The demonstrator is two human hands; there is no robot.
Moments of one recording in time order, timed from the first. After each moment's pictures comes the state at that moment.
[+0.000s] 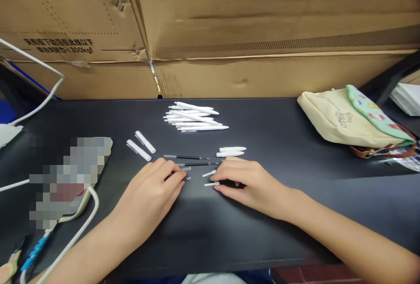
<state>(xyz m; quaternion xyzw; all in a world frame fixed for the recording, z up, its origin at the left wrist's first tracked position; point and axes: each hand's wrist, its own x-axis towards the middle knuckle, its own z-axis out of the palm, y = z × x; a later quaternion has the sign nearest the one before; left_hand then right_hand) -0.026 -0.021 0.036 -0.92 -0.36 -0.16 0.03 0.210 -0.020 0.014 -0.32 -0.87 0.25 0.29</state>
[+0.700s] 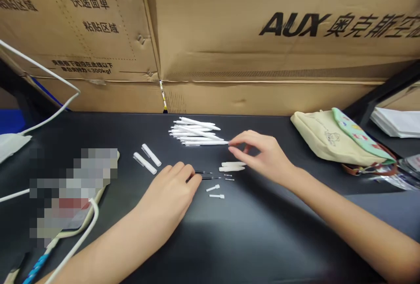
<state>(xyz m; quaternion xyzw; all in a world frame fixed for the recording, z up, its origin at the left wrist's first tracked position) -0.011 -0.007 0.054 -0.92 -0.39 -0.01 0.00 0.232 0.034 0.034 -0.43 -0.82 0.12 0.36</state>
